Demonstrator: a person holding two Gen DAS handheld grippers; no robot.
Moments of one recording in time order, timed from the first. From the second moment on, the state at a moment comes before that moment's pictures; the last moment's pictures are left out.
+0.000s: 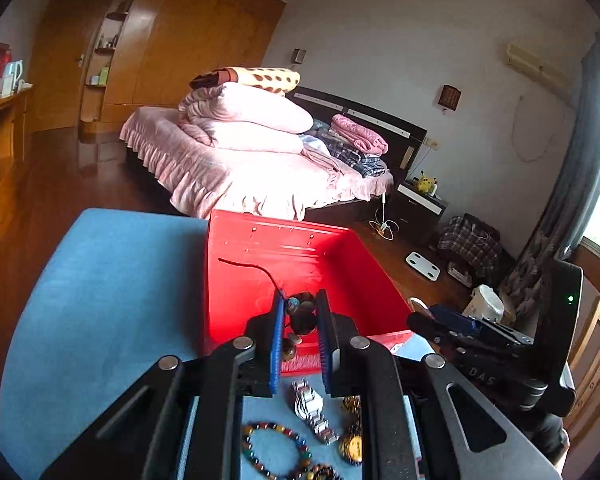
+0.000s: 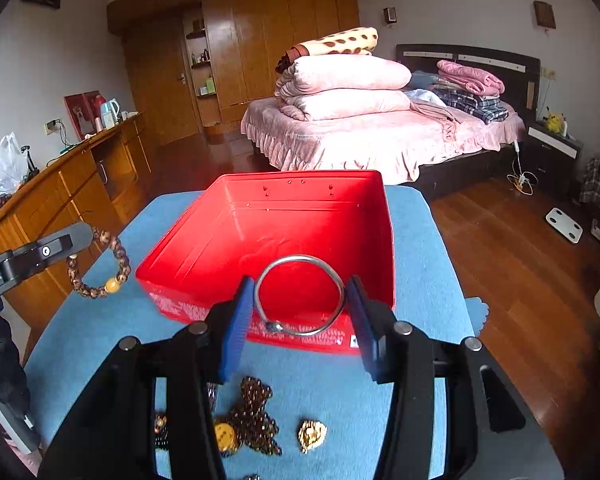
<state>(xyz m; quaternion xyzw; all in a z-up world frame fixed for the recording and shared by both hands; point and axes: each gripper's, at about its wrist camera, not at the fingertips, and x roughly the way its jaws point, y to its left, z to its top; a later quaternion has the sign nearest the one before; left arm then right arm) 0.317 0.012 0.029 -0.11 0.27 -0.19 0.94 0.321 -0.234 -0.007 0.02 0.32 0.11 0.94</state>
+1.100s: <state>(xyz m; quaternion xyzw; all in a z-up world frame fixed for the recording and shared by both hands) 0.305 0.009 -0.024 -0.04 0.25 -0.08 0.96 0.296 -0.248 -0.033 0.01 0.28 0.09 0.96</state>
